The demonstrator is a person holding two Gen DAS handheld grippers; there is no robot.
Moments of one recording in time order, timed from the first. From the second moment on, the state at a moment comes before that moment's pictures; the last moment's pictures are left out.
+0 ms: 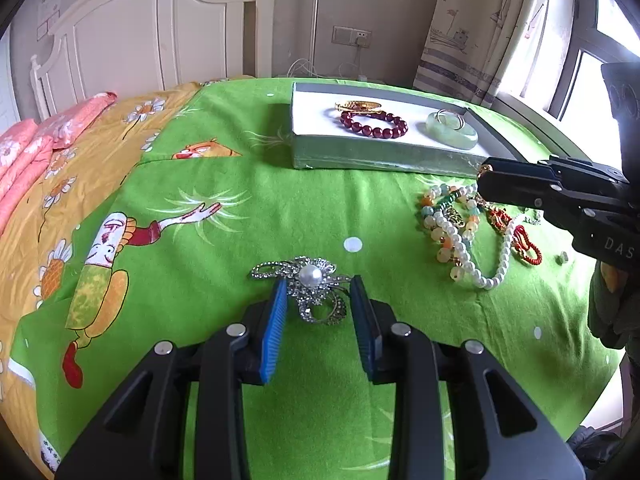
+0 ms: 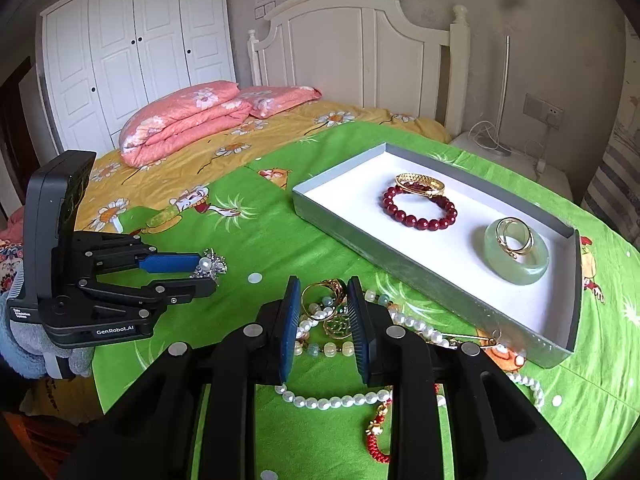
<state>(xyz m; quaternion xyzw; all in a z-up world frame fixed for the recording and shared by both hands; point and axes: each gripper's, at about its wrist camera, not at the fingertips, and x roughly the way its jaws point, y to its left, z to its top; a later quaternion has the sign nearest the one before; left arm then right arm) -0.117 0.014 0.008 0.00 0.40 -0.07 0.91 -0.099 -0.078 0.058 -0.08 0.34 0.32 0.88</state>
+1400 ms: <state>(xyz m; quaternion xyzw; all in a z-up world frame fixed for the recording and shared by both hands) 0.032 -0.030 0.031 0.07 0.38 -0.14 0.91 0.021 -0.139 0.032 0.05 0.42 0.20 0.88</state>
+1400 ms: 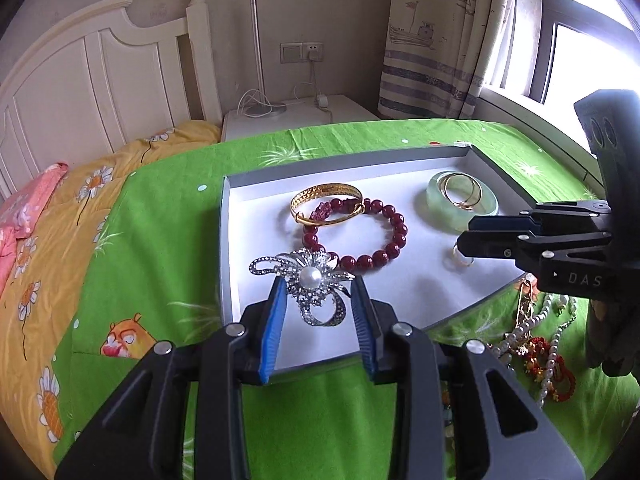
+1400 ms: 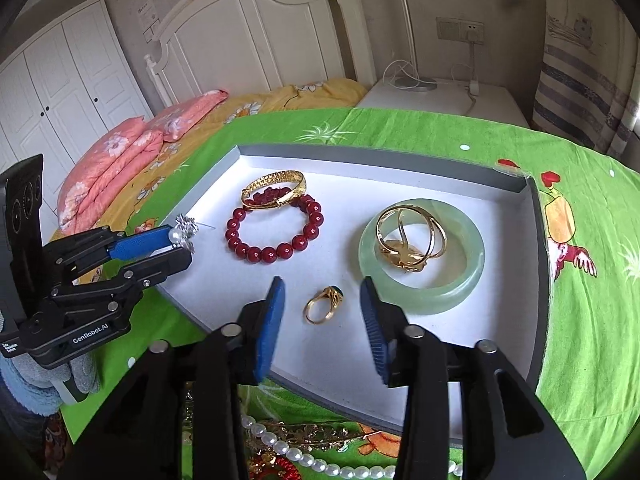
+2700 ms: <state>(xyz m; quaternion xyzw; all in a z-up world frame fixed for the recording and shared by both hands) -0.081 0.029 0.011 -0.13 0.40 -0.10 0.90 -0.122 -0.153 0.021 0.00 0.42 0.23 0.88</state>
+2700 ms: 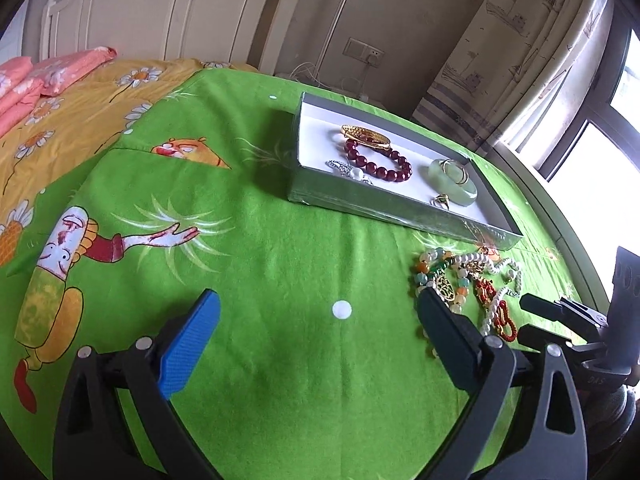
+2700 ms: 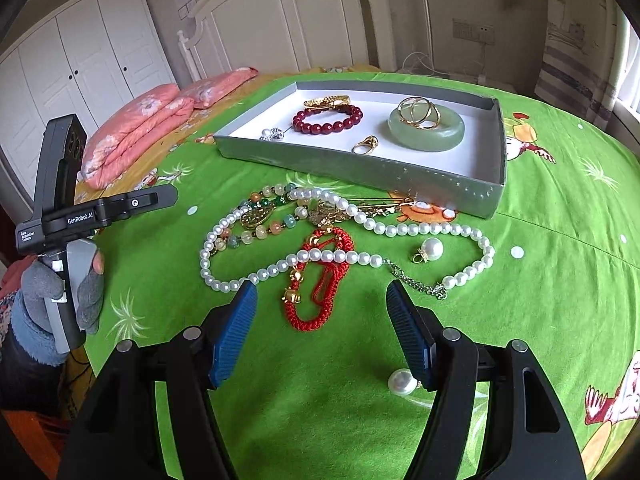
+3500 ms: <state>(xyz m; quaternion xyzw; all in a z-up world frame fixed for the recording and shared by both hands) -0.081 0.029 0.011 -0.13 0.40 -0.10 0.90 -0.122 -0.121 0.030 0.05 0.42 0.38 0.82</state>
